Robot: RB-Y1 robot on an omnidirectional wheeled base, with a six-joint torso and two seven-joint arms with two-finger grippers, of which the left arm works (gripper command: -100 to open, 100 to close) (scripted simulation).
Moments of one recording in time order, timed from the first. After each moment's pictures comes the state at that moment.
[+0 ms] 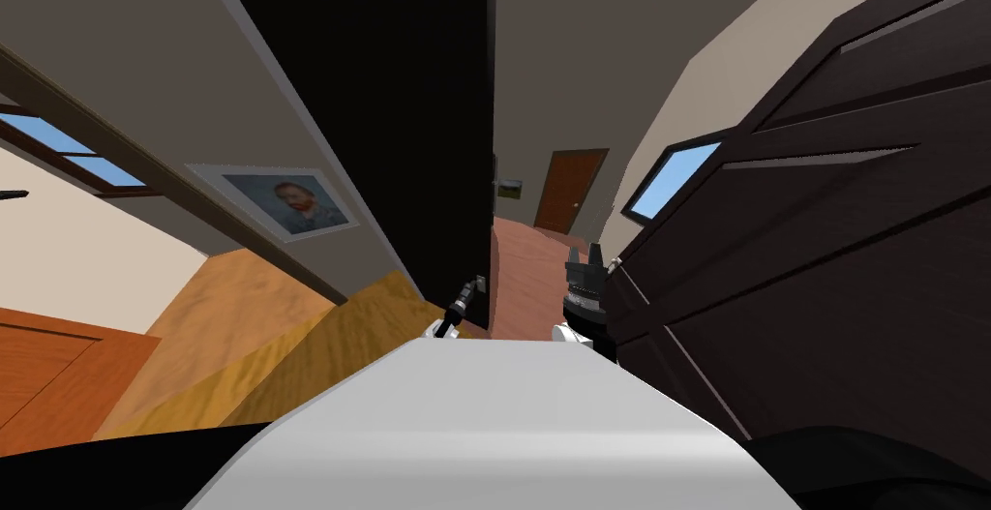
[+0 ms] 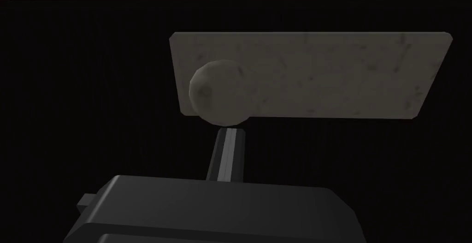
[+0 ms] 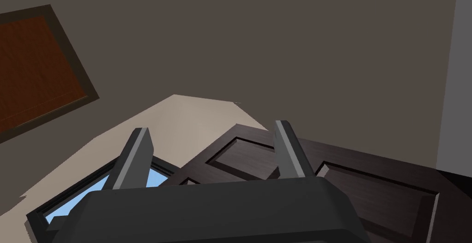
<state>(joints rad) -0.15 0.07 -0.21 -0.64 -0.12 -0.81 0.16</state>
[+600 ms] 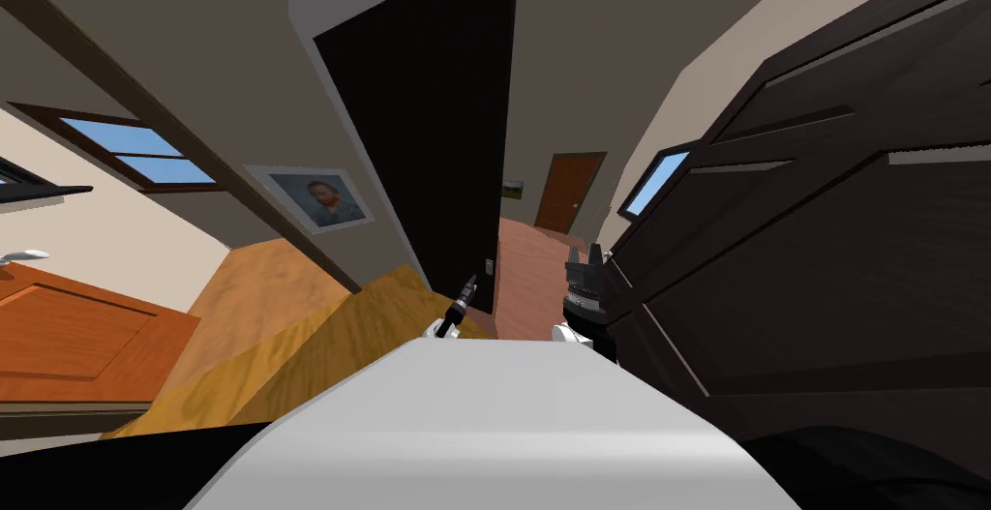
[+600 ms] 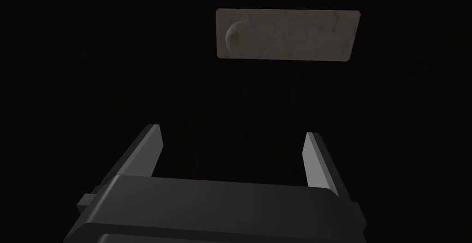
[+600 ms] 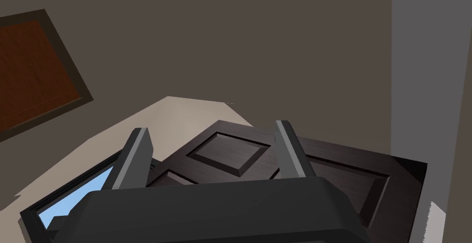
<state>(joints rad) -0.15 0.07 -0.22 -0.64 -0.12 -0.81 0.17</state>
